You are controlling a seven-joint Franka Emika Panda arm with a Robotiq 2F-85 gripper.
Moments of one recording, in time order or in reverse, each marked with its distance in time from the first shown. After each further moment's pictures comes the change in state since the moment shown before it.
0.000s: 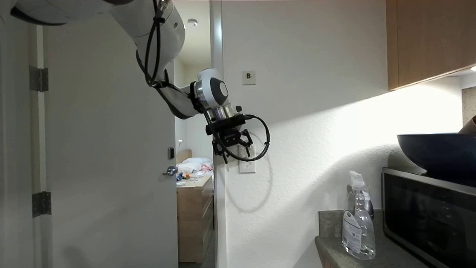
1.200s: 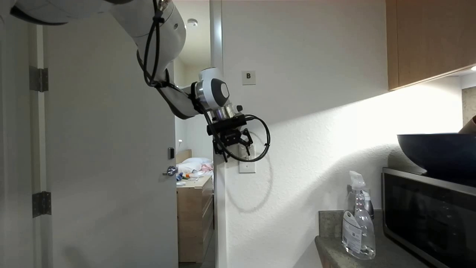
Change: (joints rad) arm -0.015 -0.001 0.007 -0.010 0.036 0.058 -0.034
